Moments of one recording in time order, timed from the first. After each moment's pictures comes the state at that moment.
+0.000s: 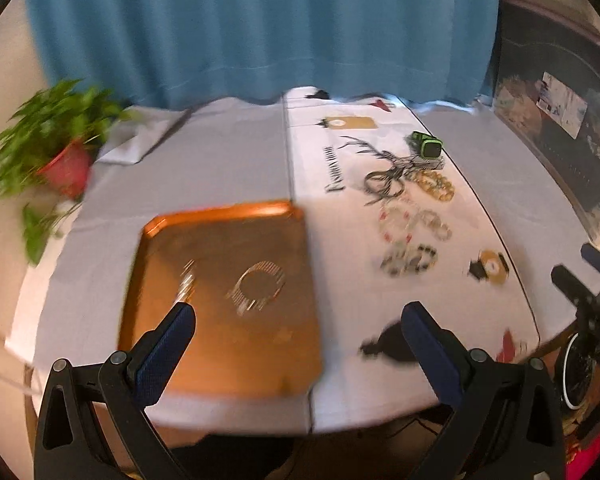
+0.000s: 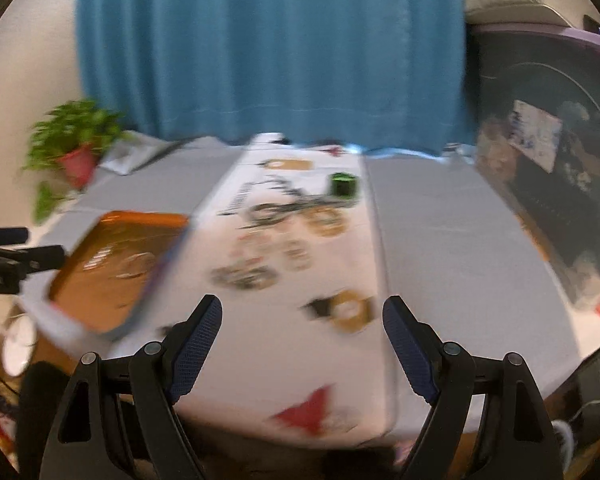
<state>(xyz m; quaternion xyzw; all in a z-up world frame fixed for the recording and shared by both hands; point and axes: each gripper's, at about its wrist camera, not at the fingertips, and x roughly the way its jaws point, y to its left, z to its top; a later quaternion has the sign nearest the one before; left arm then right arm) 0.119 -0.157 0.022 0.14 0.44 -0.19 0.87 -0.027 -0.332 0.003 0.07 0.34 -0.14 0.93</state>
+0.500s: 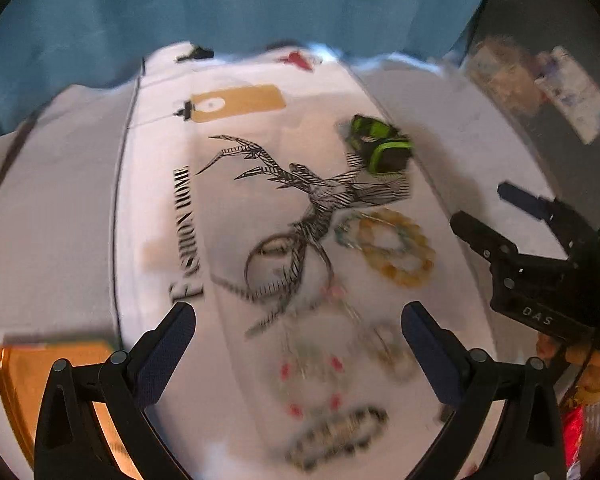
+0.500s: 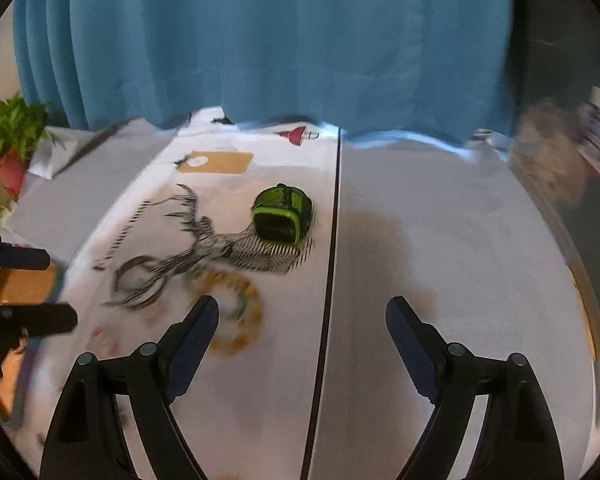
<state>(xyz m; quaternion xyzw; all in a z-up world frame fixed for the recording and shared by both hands) 0.285 -0.332 -0.073 0.15 0.54 -0.30 0.77 0.187 -0.482 -0.070 0.06 0.41 -0.12 0.90</state>
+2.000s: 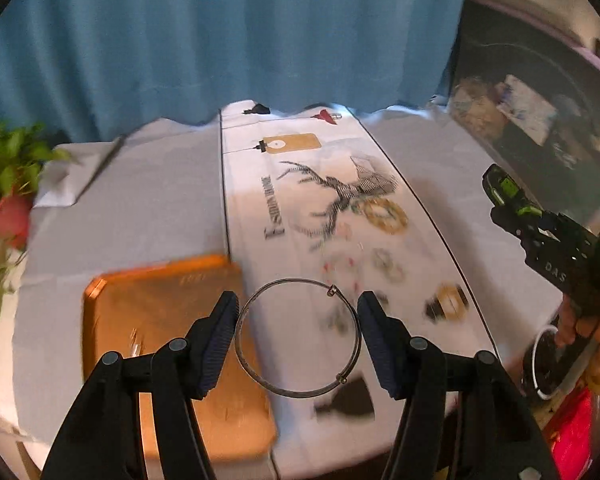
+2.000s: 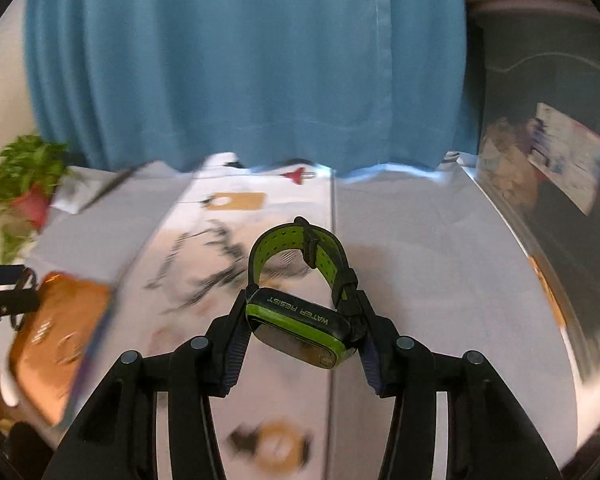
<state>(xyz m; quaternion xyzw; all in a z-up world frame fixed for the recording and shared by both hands) 0.139 -0.188 0.049 0.13 0.44 -0.28 0.84 0.080 -0.436 0.013 0.09 0.35 -0.13 0.92</state>
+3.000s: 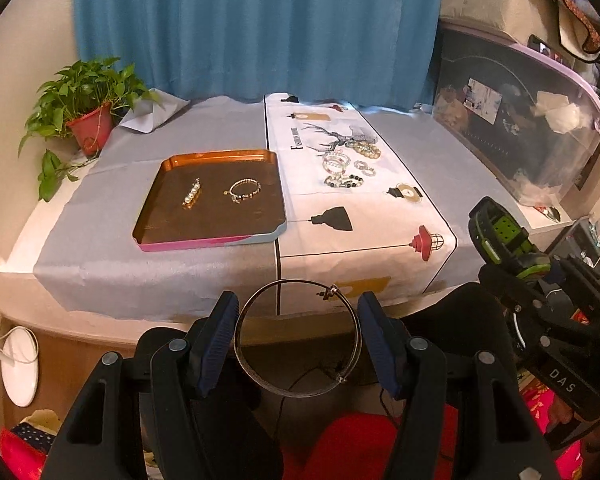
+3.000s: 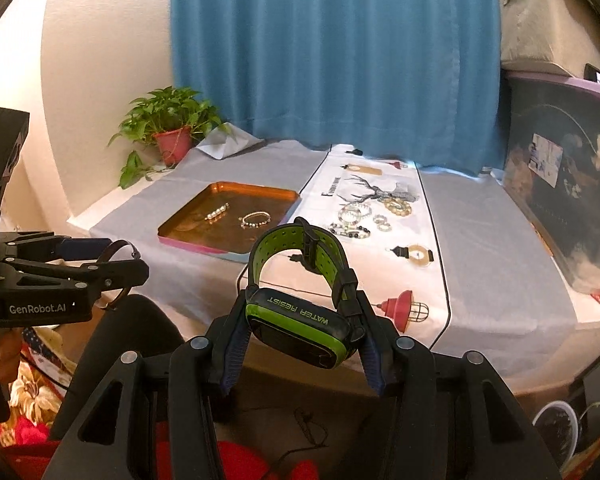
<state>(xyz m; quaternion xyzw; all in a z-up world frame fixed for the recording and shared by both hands) -0.104 -0.036 0.042 0.08 0.40 -0.24 0.88 -0.198 -0.173 0.044 0.03 0.31 -0.04 0.95</state>
